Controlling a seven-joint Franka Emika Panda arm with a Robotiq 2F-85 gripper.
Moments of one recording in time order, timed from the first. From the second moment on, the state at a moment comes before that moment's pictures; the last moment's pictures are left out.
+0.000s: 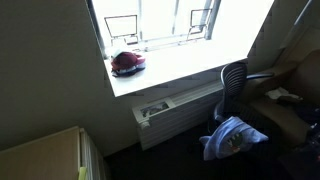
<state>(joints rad) -1.14 -0.44 0.74 -2.78 -0.94 3.14 1.50</state>
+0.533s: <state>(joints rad) -1.01 -0.27 0.93 -2.78 -0.94 3.19 1.55</state>
